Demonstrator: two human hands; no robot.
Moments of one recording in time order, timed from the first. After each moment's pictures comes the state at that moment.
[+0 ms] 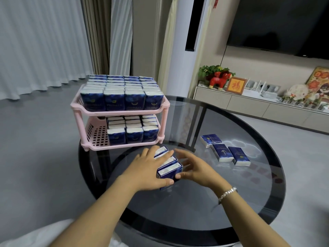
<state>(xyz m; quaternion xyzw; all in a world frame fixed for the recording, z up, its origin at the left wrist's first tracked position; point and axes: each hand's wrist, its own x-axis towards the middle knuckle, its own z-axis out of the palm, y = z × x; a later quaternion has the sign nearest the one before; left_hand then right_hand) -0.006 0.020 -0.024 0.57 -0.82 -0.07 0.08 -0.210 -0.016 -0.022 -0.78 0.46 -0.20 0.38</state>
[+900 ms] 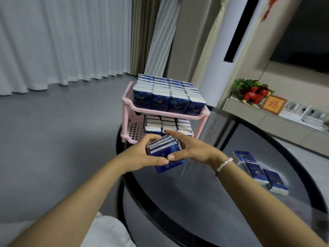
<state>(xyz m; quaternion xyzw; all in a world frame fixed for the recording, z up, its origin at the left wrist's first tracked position) 0.094 0.047 -0.001 0.57 -0.58 -0.42 0.40 -0.094 -0.046 0.043 -0.80 0.31 -0.06 0.52</state>
